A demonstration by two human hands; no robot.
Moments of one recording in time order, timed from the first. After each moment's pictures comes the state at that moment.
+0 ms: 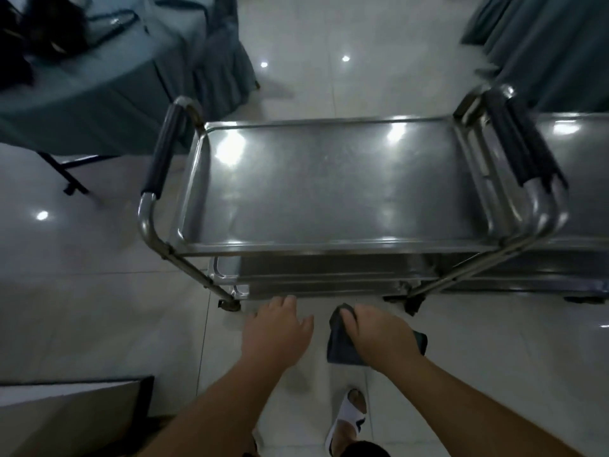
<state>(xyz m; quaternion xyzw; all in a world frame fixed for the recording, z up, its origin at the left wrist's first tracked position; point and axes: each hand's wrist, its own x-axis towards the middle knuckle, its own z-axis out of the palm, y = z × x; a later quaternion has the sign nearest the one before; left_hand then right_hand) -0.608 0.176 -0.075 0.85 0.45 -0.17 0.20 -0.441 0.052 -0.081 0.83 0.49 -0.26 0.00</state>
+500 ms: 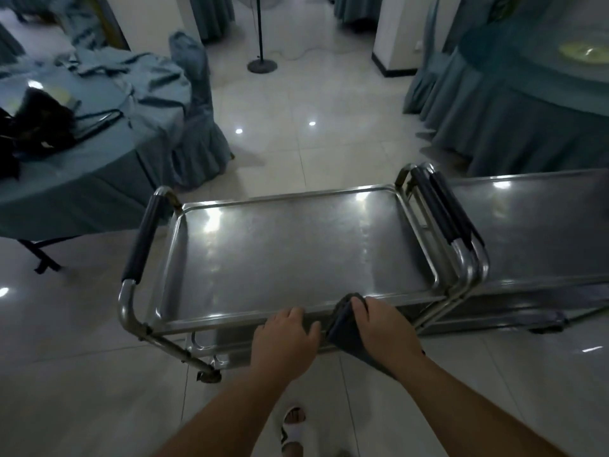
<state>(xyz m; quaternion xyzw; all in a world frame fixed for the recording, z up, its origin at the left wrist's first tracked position) -0.505 0.201 0.018 0.88 0.40 -0.09 0.22 -0.347 0.075 0.030 0.91 0.33 -0.18 -0.19</state>
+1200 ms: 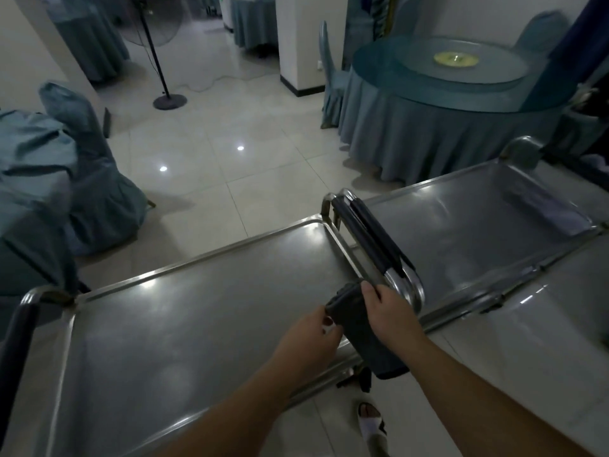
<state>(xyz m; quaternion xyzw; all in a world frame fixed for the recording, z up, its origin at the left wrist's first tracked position) -0.278 0.206 0.019 0.86 0.23 -0.10 0.44 -0.160 0.060 0.044 0.91 0.13 -0.17 -0.35</state>
